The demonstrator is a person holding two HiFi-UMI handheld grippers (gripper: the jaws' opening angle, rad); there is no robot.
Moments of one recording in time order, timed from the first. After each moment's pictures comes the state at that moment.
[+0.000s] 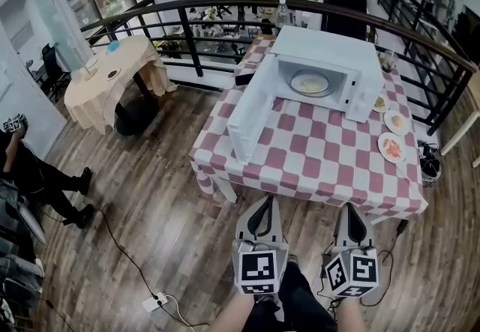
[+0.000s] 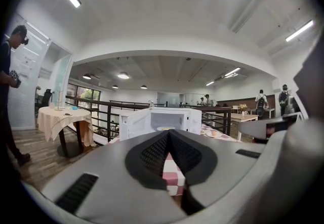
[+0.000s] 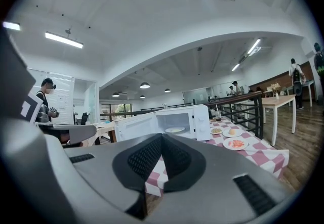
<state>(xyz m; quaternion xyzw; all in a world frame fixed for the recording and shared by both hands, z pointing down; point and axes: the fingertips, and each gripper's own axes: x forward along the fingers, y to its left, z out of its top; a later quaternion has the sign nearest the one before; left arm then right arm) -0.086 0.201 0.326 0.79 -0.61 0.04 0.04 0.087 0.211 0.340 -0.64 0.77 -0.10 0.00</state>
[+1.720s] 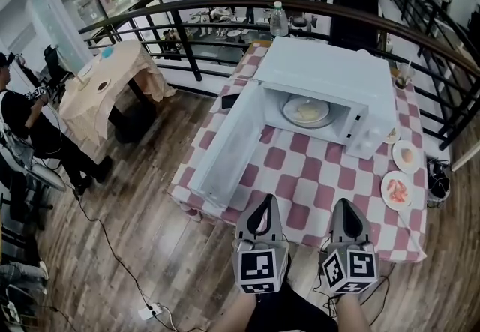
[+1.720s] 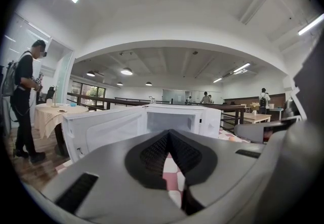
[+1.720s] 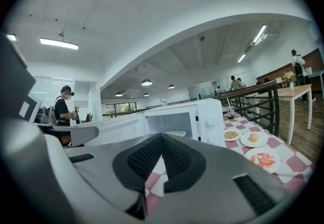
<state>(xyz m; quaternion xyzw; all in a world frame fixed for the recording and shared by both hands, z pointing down) -0.032 0.005 0.340 0.77 -0.64 0.05 0.06 0.130 0.001 0.356 -0.60 0.79 -0.12 0.00</state>
